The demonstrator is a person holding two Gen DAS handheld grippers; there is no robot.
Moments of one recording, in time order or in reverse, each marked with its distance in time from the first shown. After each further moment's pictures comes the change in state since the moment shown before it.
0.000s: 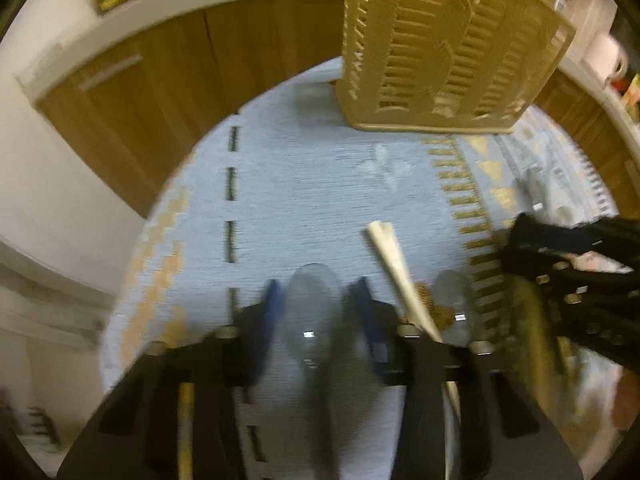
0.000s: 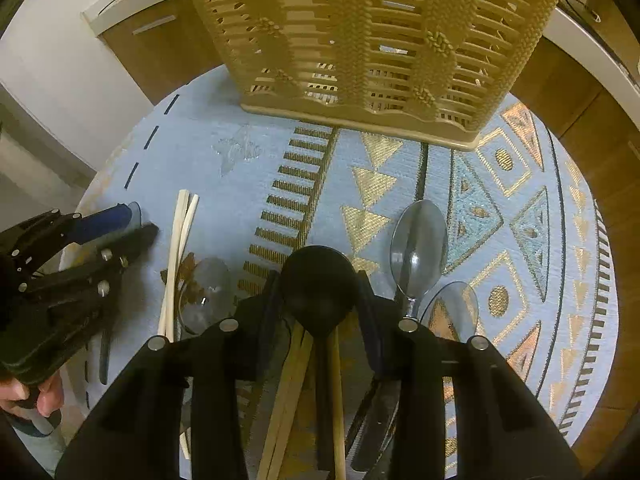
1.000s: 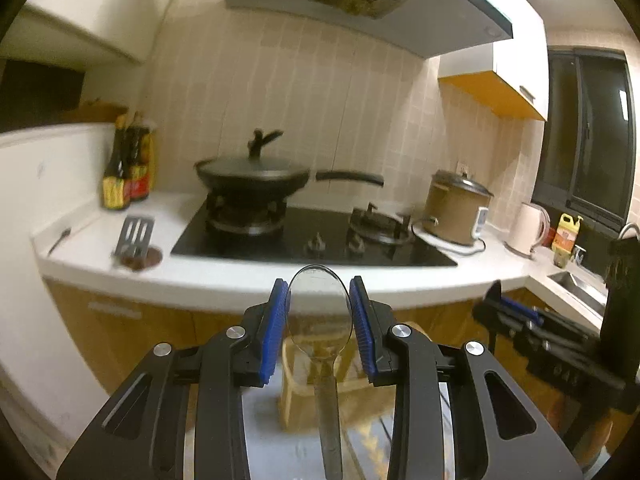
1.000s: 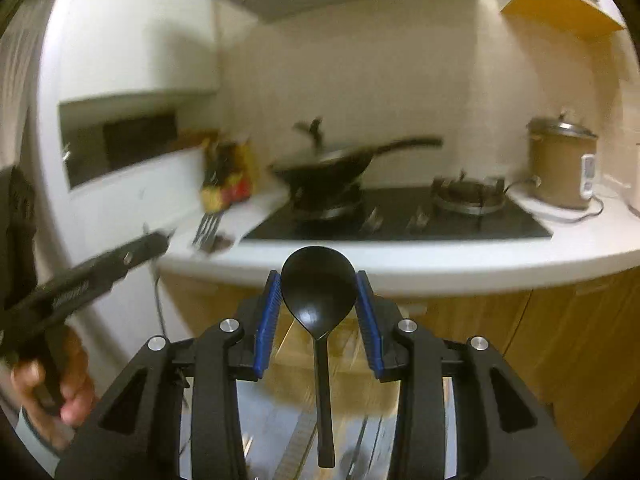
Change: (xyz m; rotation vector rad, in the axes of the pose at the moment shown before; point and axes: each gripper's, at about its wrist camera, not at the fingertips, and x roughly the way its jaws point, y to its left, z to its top) left arm -0.216 -0.016 0.099 -0.041 -0.813 -0.193; right arm -0.215 -0.055 0.040 0.069 -0.888 0.062
